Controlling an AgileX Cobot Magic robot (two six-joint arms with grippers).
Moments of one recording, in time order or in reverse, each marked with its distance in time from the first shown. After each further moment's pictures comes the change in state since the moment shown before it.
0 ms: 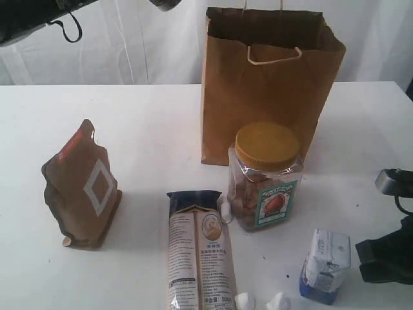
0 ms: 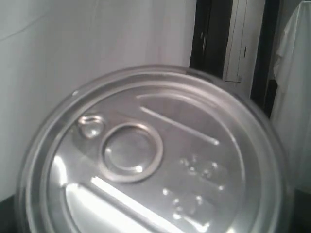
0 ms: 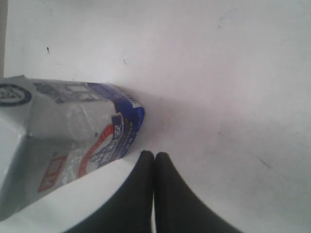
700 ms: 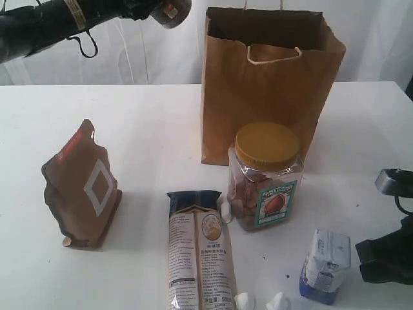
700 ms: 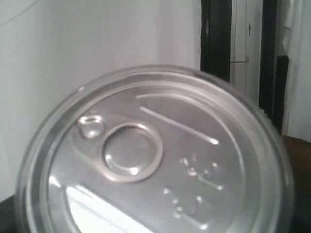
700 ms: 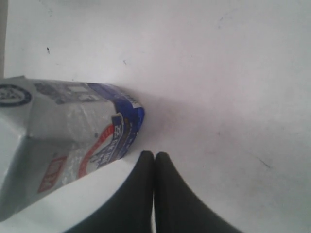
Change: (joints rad) left arm 0.009 0.234 -0.274 0.062 0.000 0.056; right arm 0.000 0.000 0.000 0.000 -0.002 0.000
